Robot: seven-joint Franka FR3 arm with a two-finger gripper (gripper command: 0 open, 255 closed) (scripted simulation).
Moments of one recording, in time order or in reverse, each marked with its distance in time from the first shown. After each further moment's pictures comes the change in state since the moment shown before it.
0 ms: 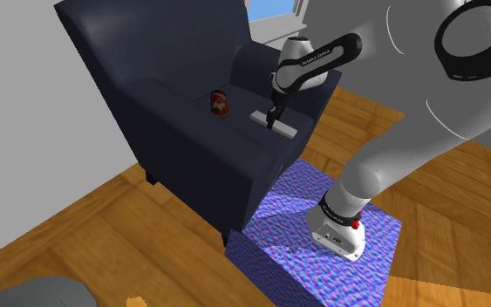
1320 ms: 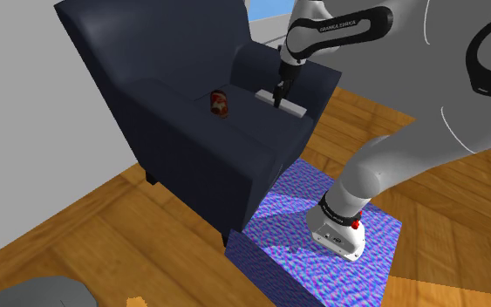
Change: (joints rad) arm -0.004 -0.153 0.024 0.156 -0.004 -0.307 0.006
